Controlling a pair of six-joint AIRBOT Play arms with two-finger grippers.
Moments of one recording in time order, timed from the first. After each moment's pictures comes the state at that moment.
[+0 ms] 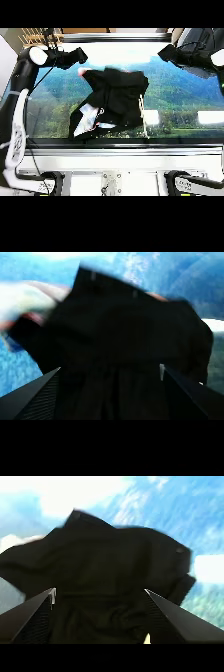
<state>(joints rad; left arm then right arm) -0.14 -1.61 1.79 1.18 -0.93 -1.66 -0.08 -1.40 1.58 -0.95 0.85 1.46</state>
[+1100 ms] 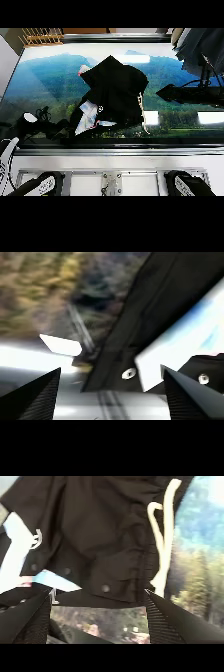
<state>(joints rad) 0.21 -1.21 0.60 1.06 -1.01 -1.55 -0.11 -0.97 1.09 -0.88 1.17 1.33</state>
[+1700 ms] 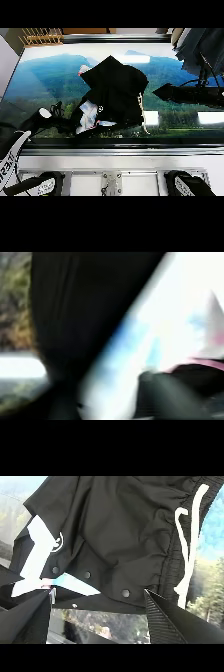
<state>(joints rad) 0.01 -1.33 0.69 1.01 -0.93 -1.55 -0.09 -0.96 1.08 -0.83 1.16 1.33</state>
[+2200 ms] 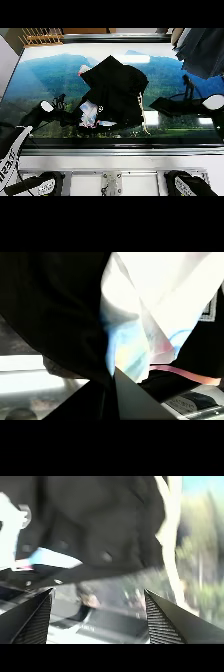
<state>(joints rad) -0.05 -1.34 0.80 1.00 -0.96 -1.55 -0.09 -1.02 0.86 -0.87 1.11 1.52</state>
